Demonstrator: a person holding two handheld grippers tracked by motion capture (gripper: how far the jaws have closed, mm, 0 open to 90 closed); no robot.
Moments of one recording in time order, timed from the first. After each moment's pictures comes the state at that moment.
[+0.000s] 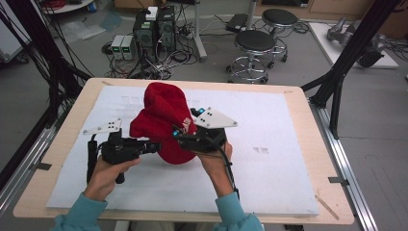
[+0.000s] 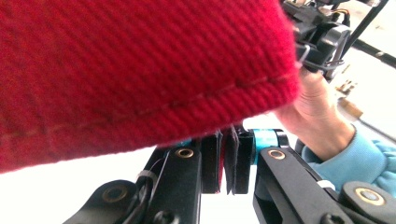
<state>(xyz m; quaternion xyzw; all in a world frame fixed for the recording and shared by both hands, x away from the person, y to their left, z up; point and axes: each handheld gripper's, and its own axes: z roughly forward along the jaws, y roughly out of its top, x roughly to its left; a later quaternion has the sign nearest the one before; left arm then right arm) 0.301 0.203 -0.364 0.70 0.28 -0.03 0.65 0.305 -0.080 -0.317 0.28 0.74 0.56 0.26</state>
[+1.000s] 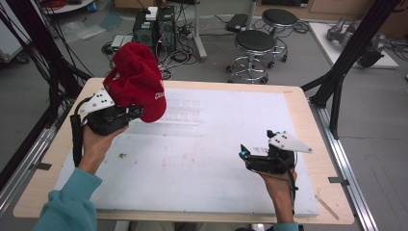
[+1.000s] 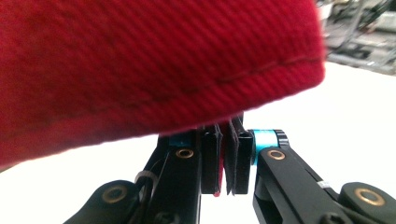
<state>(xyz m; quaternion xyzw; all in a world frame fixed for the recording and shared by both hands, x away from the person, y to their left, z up) 0.348 0.222 -0.313 0.75 0.29 0.26 0.54 0.265 -0.244 -0.361 0.41 0.71 0.48 0.30</state>
